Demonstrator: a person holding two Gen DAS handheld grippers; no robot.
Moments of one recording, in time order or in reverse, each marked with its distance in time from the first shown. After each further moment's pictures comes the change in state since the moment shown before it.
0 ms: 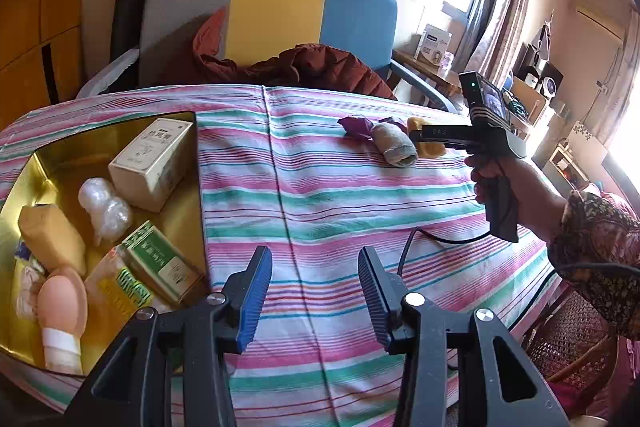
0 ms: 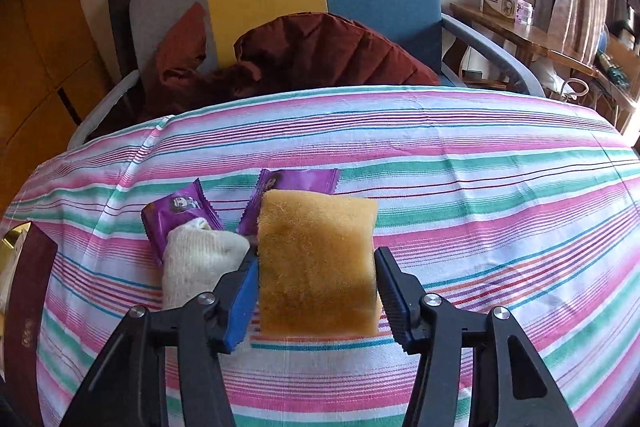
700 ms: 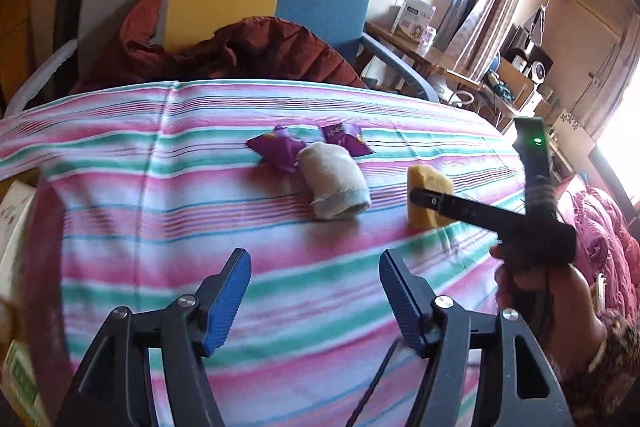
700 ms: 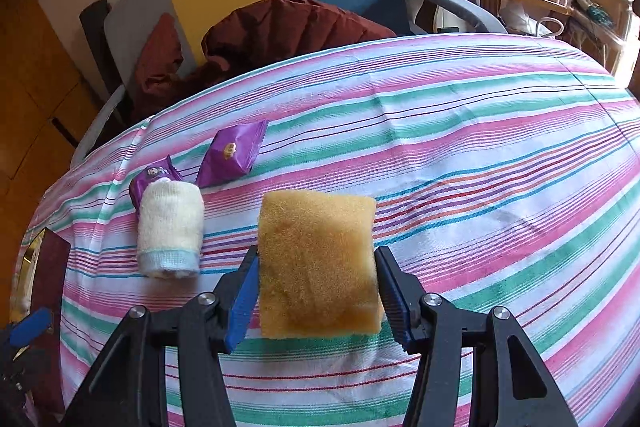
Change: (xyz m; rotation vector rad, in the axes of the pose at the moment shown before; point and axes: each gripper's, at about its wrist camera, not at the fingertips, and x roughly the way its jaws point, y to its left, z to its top) left arm 0.139 -0.086 0.092 0.020 0.129 -0.089; right arm -0.028 -0.057 -0.036 0.168 0.074 0.041
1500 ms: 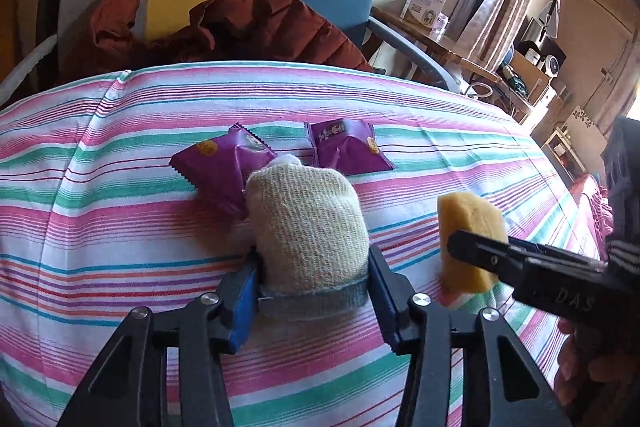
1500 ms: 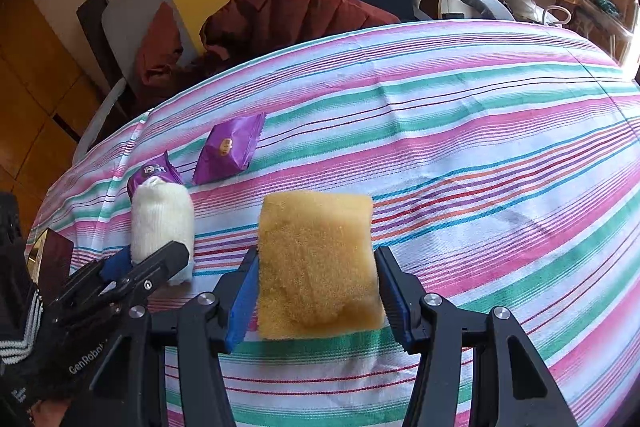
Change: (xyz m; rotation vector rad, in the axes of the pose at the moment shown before) left arm 0.089 -0.008 0.016 -0.009 0.006 0.018; right arm 0.009 -0.003 0.008 0.007 0.054 0.021
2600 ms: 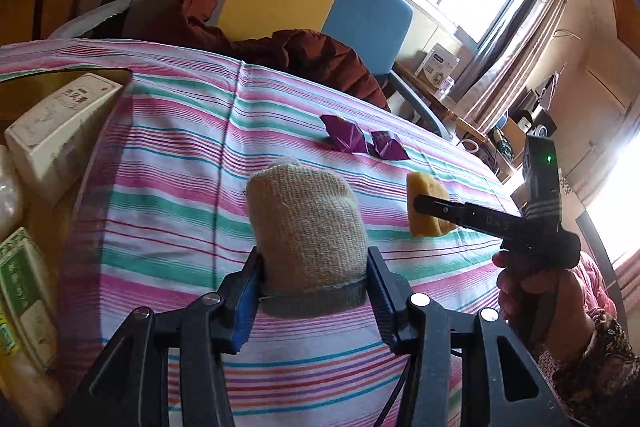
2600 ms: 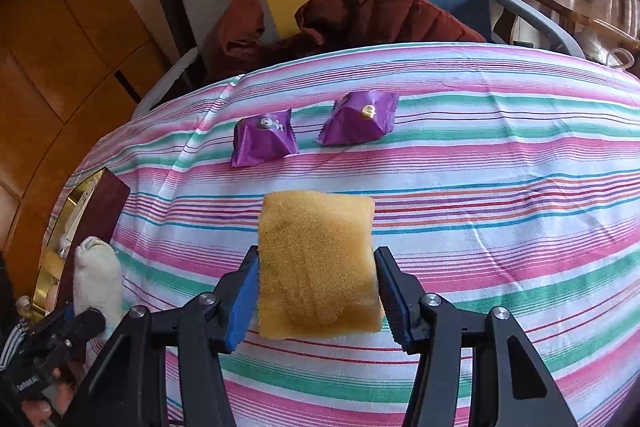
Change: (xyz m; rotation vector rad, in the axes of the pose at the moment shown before) left arm -0.150 0.099 -0.101 -0.219 -0.137 -0.078; right arm -0.004 0.071 -0.033 -0.197 -0.014 0.172
